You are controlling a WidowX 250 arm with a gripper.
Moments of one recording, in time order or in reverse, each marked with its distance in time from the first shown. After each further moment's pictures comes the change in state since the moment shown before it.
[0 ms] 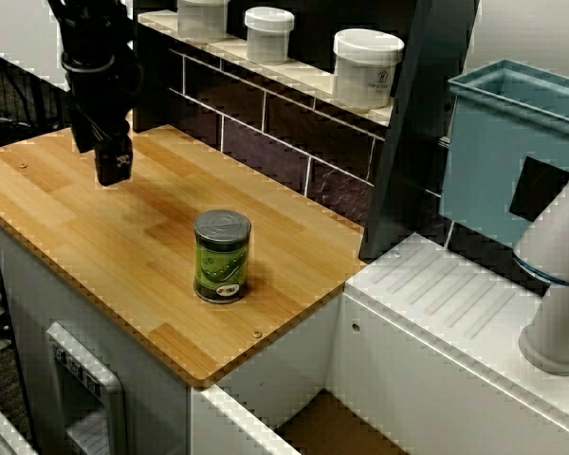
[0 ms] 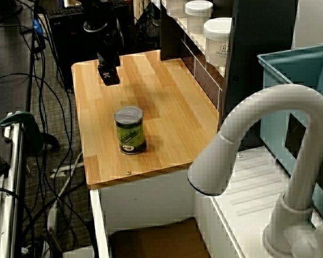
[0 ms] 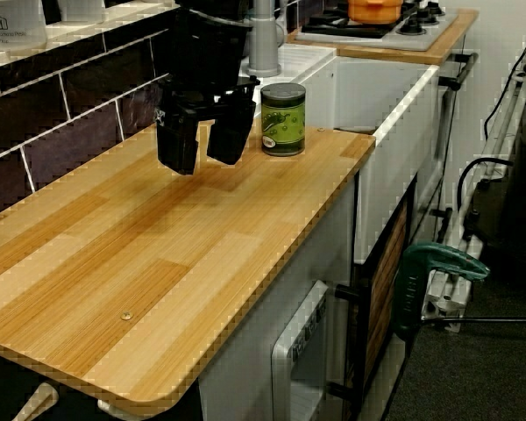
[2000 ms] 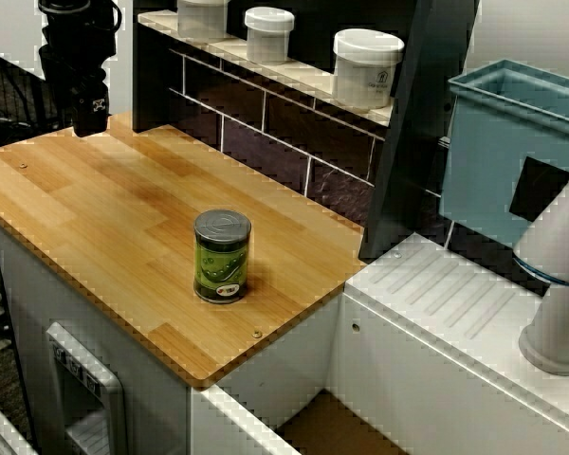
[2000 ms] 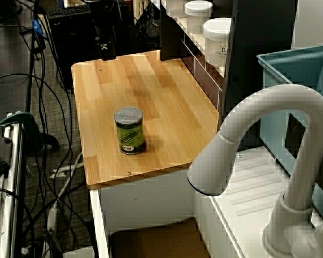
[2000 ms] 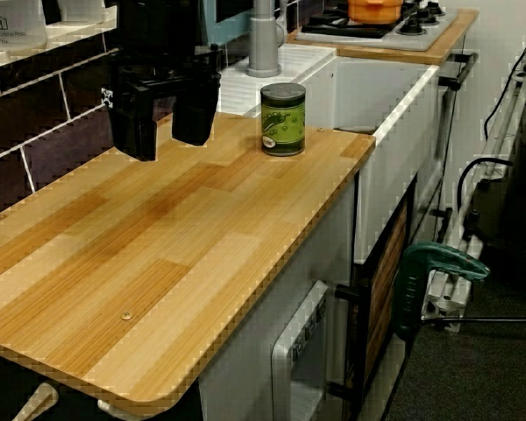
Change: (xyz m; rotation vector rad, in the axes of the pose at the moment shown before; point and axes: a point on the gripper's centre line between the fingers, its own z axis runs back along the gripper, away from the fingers) arm -0.005 0.048 0.021 -0.074 0.063 0.043
